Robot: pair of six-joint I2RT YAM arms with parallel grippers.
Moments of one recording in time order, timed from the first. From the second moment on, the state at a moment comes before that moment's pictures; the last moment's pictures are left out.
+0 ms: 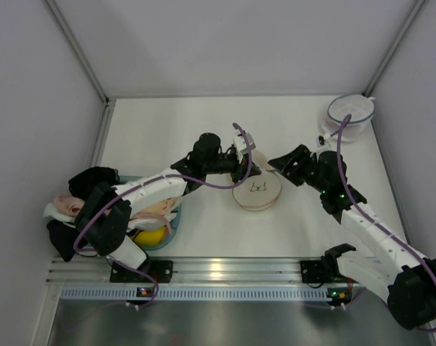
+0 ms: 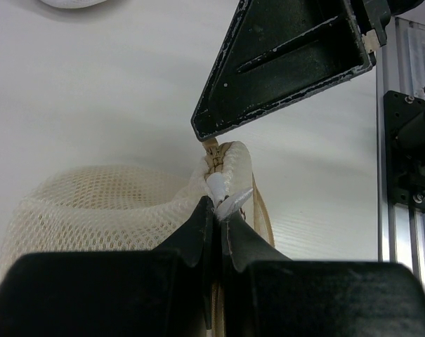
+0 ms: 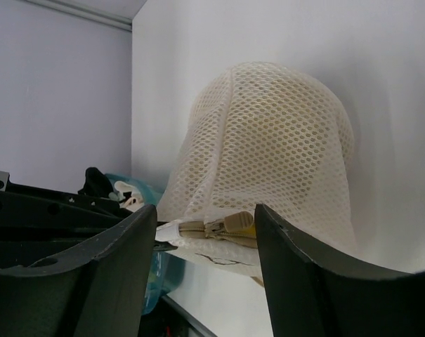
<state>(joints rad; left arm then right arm) -0.74 1.56 0.99 0.29 0.61 0.01 0.35 0.94 0.57 0.03 -0.24 0.98</state>
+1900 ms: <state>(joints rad) -0.77 1.31 0.77 0.38 0.40 -0.18 0.37 0.87 0.60 -0.19 -0.01 0.78</state>
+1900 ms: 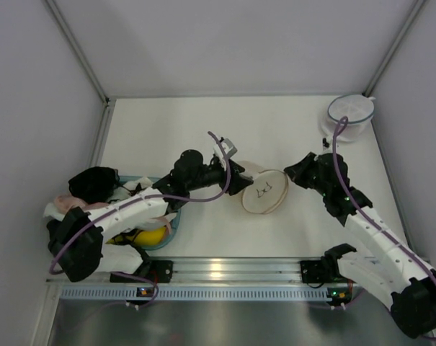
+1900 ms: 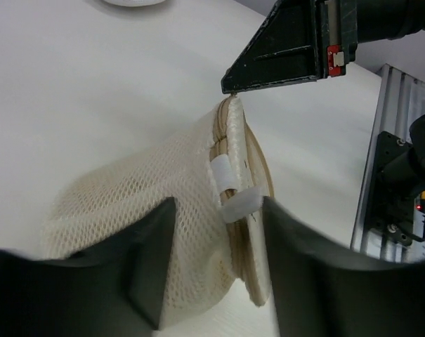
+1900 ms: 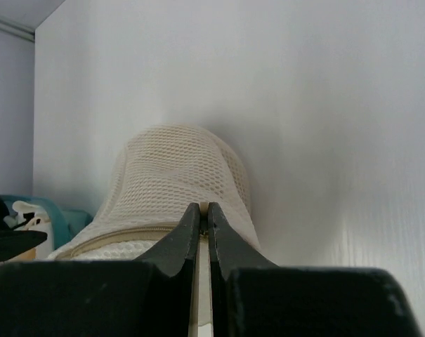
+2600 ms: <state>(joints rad) -0.77 1.63 1.37 -0.10 0.50 0.26 0.37 0.89 0.68 -0.14 -0.19 0.51</state>
